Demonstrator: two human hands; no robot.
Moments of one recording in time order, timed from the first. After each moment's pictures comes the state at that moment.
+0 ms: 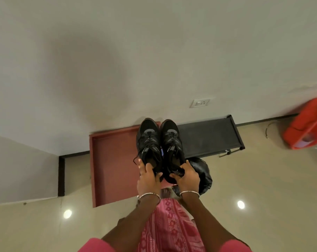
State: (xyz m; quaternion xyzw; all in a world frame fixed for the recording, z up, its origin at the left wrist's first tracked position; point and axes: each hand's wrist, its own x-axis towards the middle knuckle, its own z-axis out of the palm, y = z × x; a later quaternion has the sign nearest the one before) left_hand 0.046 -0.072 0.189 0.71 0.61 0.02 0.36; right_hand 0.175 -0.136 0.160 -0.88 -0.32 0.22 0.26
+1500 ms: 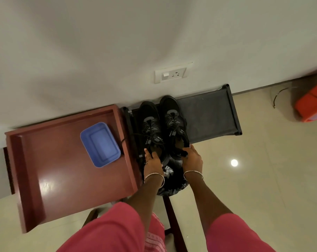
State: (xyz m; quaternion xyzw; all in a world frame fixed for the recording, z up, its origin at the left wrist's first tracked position) left_hand 0.305 -0.062 -0.047 0.69 0.57 -0.22 0.39; right_hand 0.430 -0.123 -0.031 -0.91 -0.24 0.30 0.15
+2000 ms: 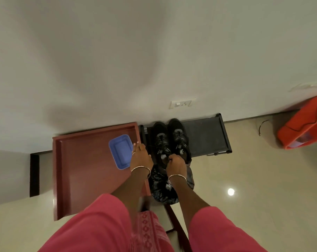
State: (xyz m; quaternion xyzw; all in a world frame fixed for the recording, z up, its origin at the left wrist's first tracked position) left_hand 0.221 0.017 0.105 0.73 0.59 -0.07 0.35; right_hand 0.332 -0.075 0.105 -0.89 -0.30 0.30 0.15
